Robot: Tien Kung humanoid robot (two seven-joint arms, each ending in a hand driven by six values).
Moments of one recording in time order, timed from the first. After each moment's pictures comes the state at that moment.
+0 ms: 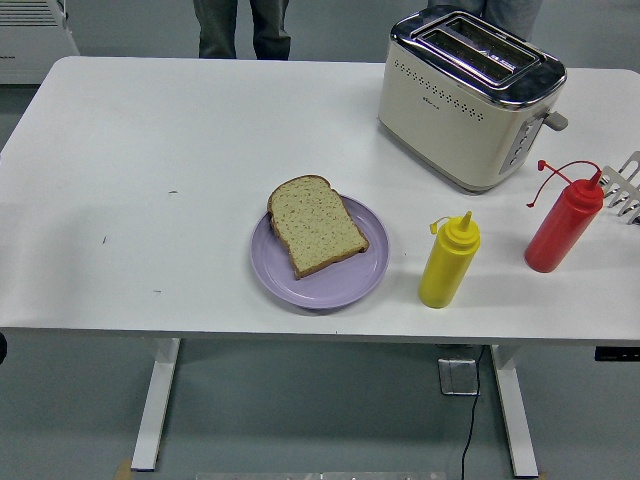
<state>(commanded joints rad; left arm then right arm) -0.08 0.08 -1.91 -1.31 0.22 -0.13 0.02 0.09 -0.40 1.63 1.29 -0.10 -0.07 0.31</state>
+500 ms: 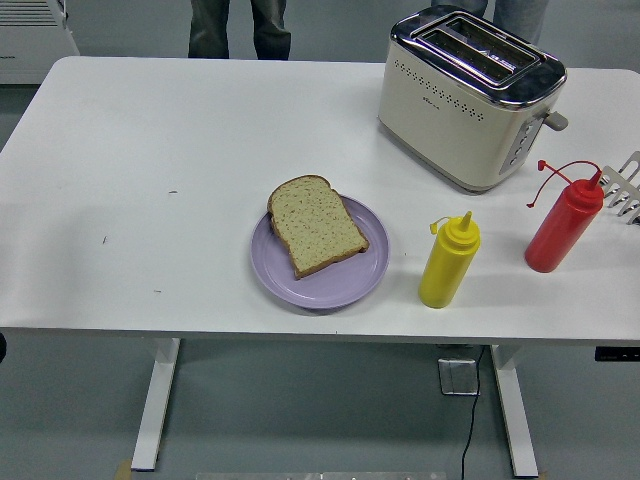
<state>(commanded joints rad) -0.08 0.08 -1.91 -1.31 0.22 -0.13 0.02 0.08 -0.40 1.63 1.29 -0.10 -0.07 0.31</state>
